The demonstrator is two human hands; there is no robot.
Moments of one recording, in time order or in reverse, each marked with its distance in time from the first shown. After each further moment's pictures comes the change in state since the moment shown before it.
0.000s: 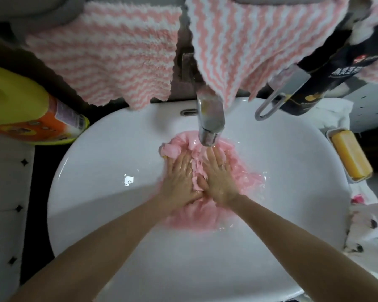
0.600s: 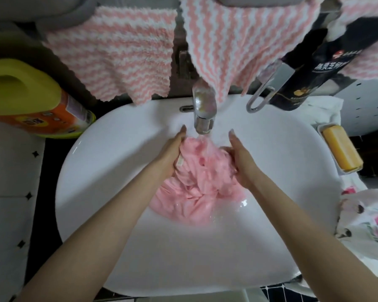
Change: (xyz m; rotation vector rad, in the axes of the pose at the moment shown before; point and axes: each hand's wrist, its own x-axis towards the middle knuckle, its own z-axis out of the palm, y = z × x) left_hand 0.033 0.000 -0.092 -1.619 -0.199 -0.822; right_hand 0.010 -0.003 -0.095 1.391 -0.121 0.826
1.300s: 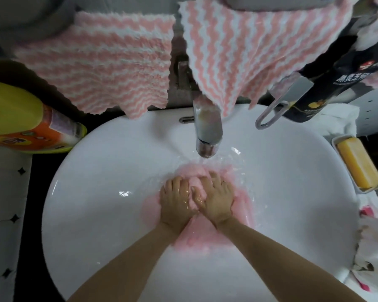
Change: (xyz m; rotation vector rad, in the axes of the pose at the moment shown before) left_hand 0.021 -0.125 0.000 1.277 0.723 1.020; right_hand 0.040 0.110 0.038 -1.227 0.551 -0.940
